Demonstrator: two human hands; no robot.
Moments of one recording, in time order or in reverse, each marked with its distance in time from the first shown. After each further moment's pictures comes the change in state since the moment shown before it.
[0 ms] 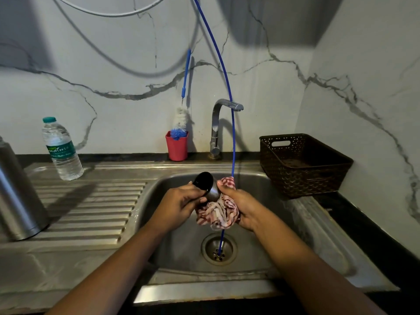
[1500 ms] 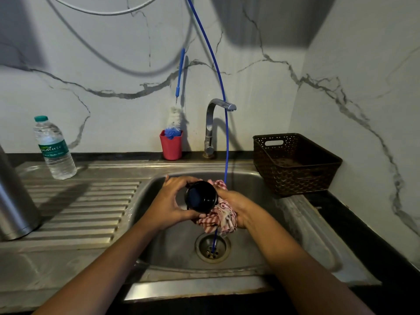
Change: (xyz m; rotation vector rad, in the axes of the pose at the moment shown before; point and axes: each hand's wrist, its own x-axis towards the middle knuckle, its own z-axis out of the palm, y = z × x) left_hand 0.002 0.011 -0.008 0.109 -0.040 -0.063; right_hand 0.003 -0.002 -0.001 -0.015 0.003 0.133
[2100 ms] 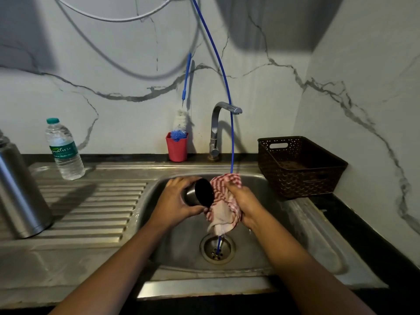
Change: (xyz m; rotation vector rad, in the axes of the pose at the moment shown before) left_hand 0.001 -0.005 0.002 0.162 0.103 -0.144; right_hand 0.003 0.000 -0.005 -0.048 0.217 -0.263
